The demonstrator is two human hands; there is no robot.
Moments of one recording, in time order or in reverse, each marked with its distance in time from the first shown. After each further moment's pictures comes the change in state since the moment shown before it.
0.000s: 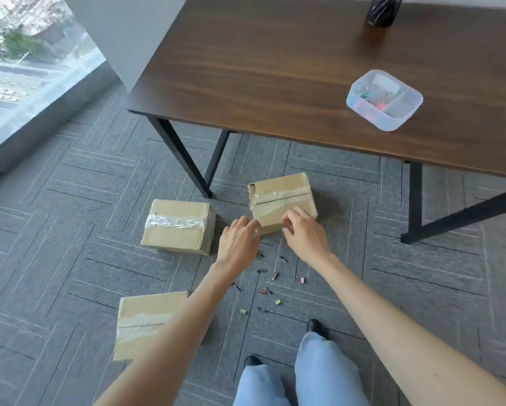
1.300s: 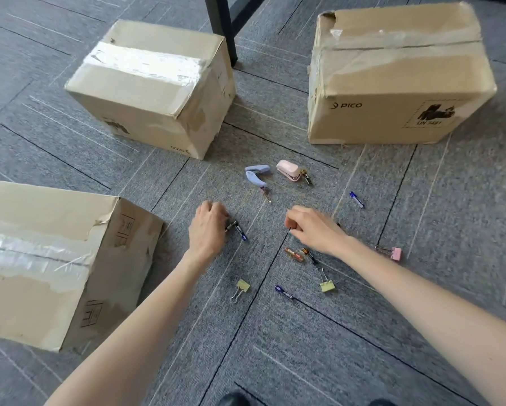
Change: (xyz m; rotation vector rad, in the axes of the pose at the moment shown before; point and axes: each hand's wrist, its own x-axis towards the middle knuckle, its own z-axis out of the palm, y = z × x) left_hand 0.005 -0.366 0.598 -0.048 0.203 -0.462; right_hand 0.057 0.284 0.602 -0.169 -0.470 -0.394
